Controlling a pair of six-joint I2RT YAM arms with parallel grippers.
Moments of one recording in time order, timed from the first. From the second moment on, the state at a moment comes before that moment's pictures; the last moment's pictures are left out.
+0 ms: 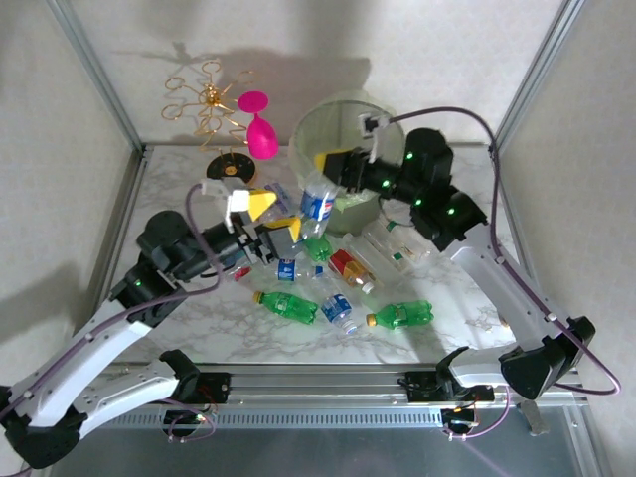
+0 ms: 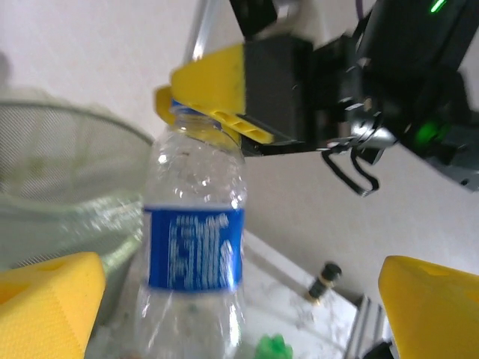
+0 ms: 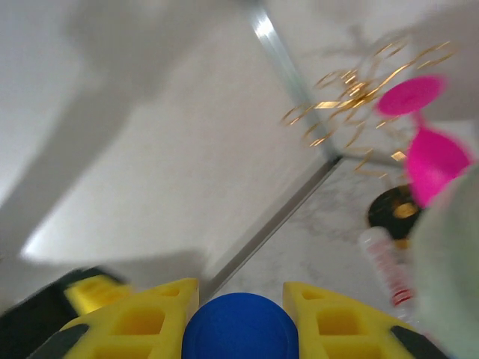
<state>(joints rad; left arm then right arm) -0.67 0.84 1.00 -0.07 0.26 -0.36 0.57 1.33 1.49 -0.22 -0.49 0.52</state>
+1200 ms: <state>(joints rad) -0.66 0.90 1.04 -0.32 -0.20 -0.39 0.44 2.05 2.05 -0.49 -0.08 0.22</state>
